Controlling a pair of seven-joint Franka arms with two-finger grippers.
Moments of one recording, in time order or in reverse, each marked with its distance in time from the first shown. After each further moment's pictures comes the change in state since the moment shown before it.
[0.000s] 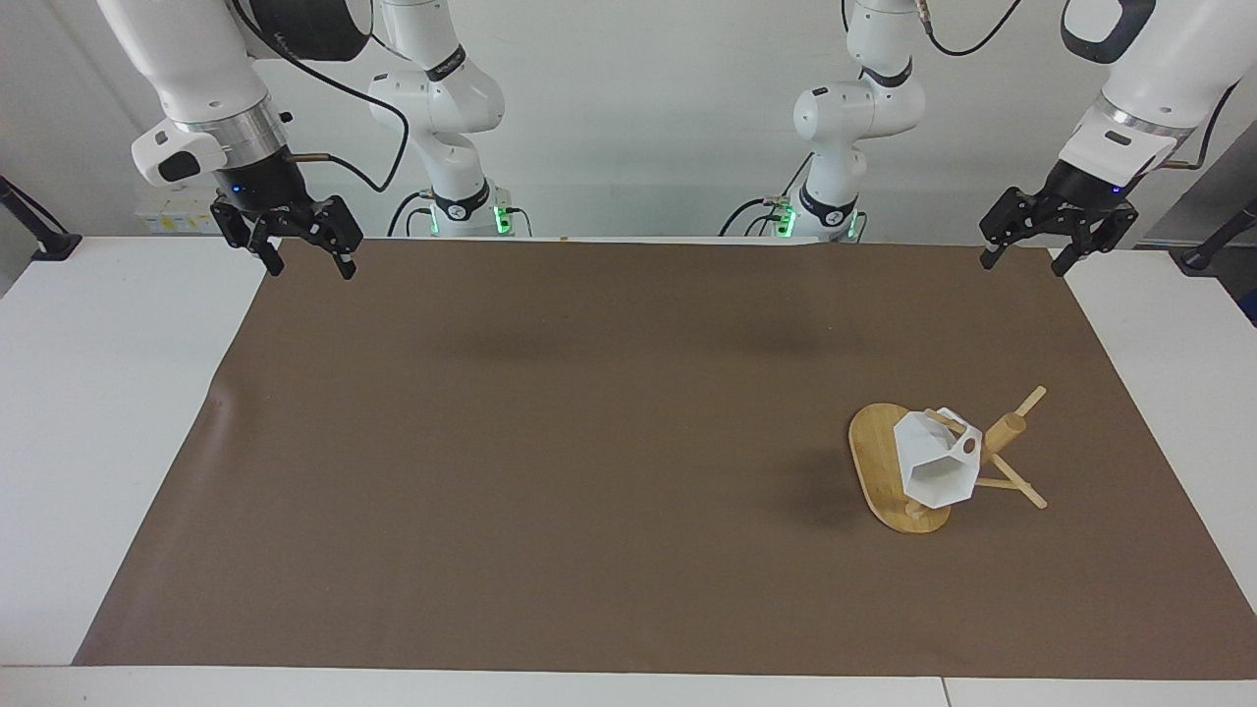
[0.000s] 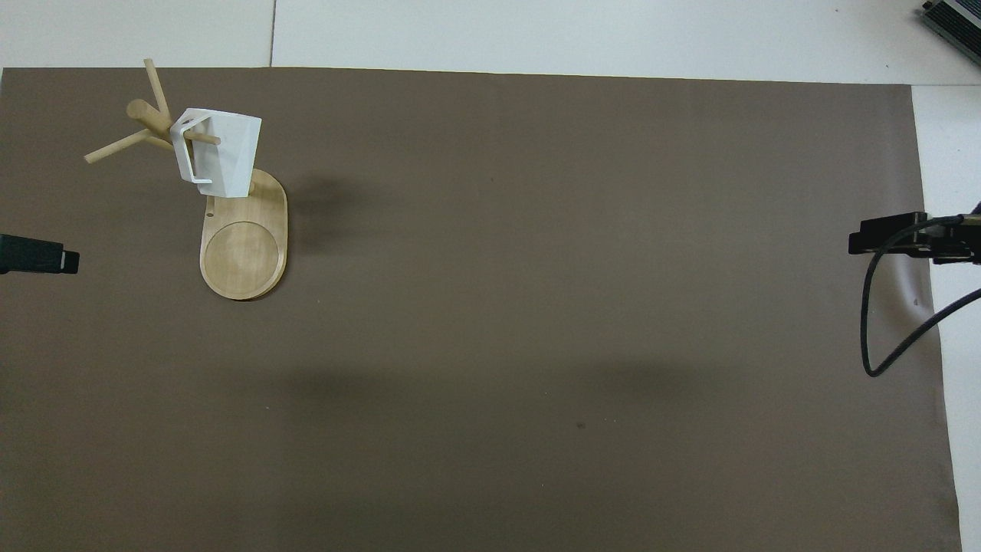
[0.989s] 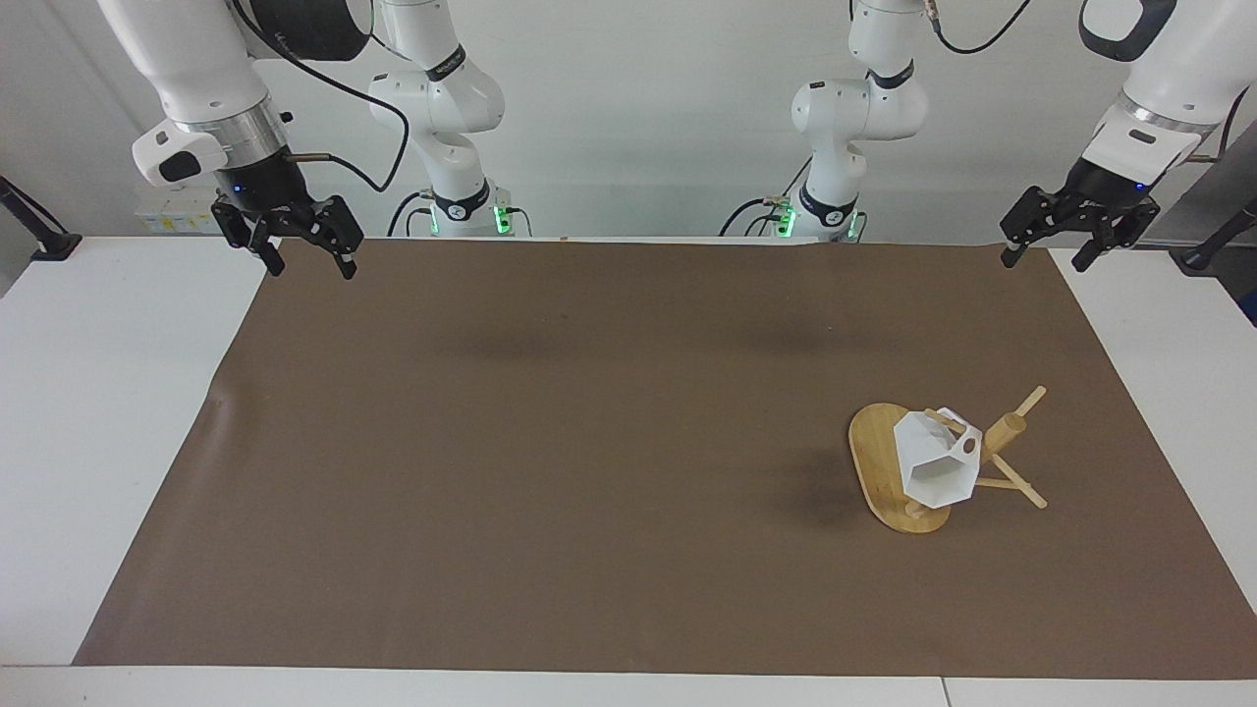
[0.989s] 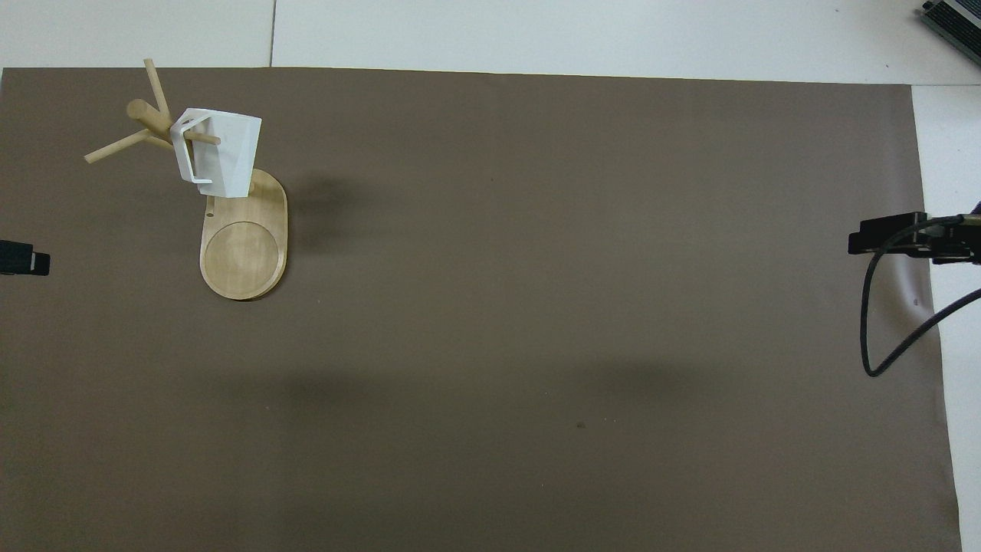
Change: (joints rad) left arm -0.196 0.000 0.221 0.009 0.052 -0.011 -0.016; right arm 0.000 0.000 0.000 0.000 0.001 0.000 0.000
